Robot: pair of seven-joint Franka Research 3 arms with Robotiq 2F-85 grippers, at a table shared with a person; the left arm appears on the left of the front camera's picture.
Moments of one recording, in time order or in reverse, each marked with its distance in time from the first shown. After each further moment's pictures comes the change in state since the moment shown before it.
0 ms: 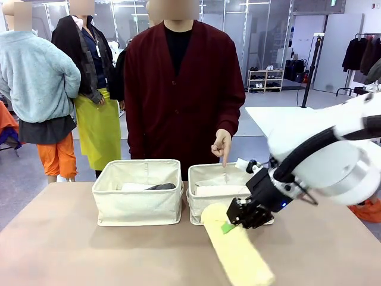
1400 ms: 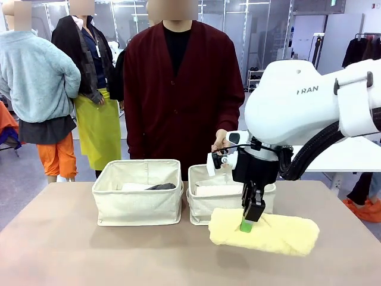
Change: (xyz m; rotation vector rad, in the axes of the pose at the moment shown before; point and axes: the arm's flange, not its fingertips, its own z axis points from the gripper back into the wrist) left arm 0.000 0.000 0.000 0.000 0.000 0.000; right arm 0.033 0.065 0.018 -0.212 0.442 0.950
